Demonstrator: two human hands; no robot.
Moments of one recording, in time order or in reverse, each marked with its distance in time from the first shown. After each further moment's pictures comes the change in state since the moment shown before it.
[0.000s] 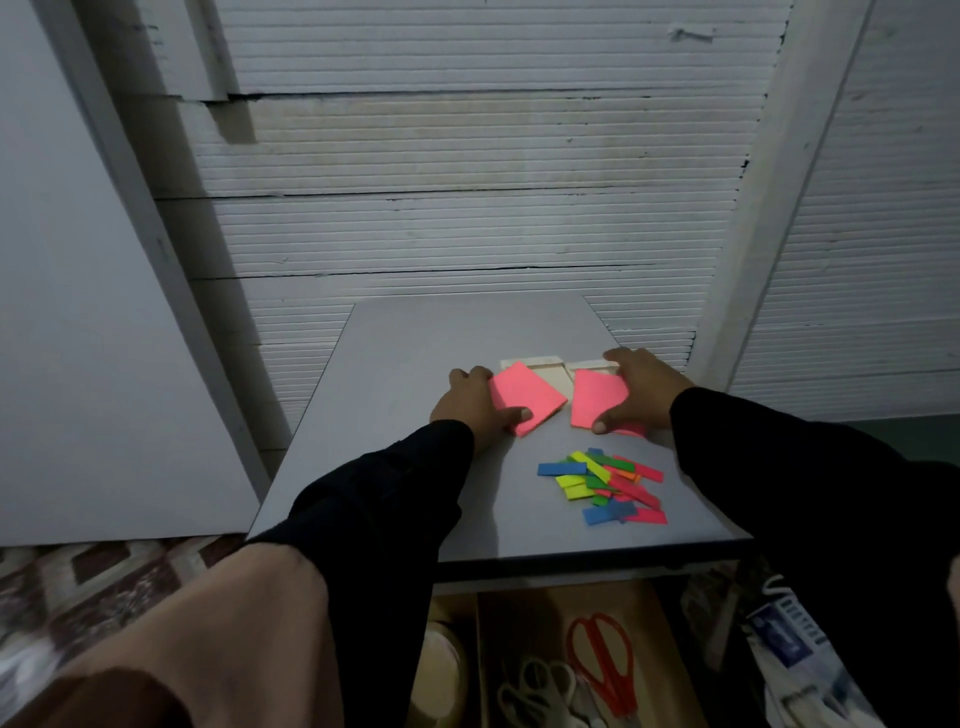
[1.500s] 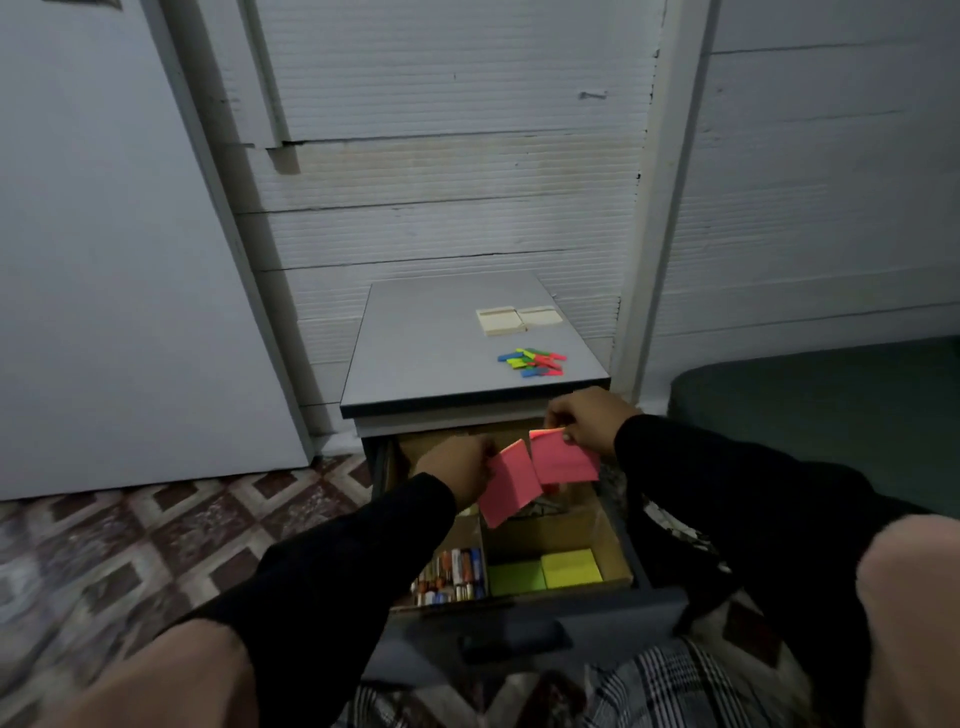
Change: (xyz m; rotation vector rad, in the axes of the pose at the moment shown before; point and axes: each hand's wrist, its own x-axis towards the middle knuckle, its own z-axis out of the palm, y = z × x) left_hand -0.317 -0.002 -0.008 0.290 -0.160 0.204; right_hand -0.300 -0.065 -0.012 -0.099 -0.097 -0.158
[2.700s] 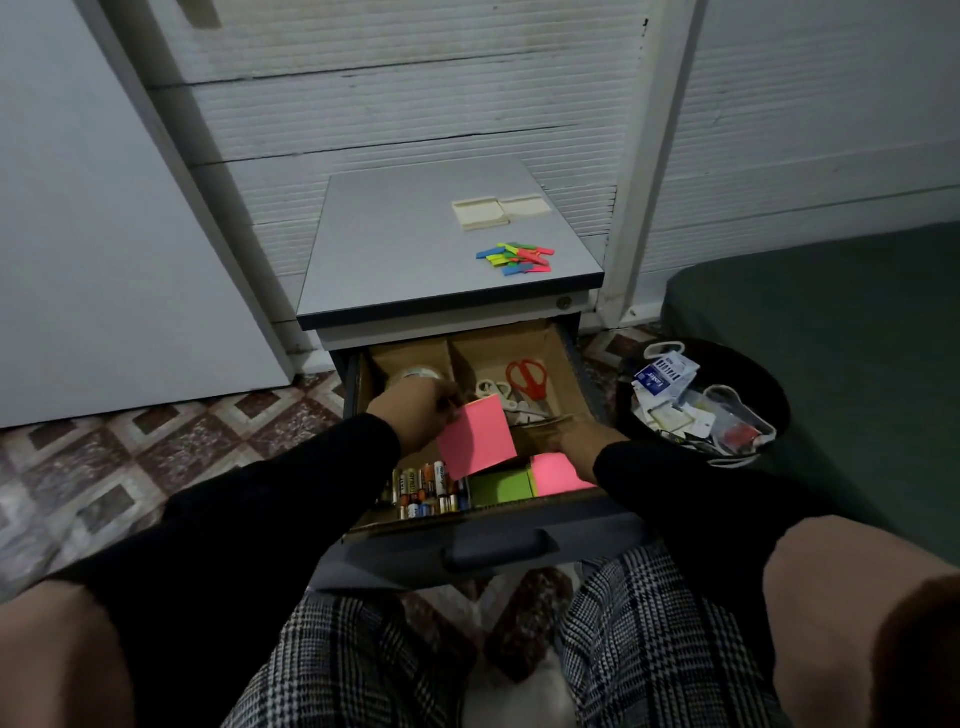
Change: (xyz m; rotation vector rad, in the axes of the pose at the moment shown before) left_hand -0.003 -0.031 0.031 -0.011 -0.129 0.023; right_hand -0.018 0.040 0.152 -0.287 -0.291 -0.070
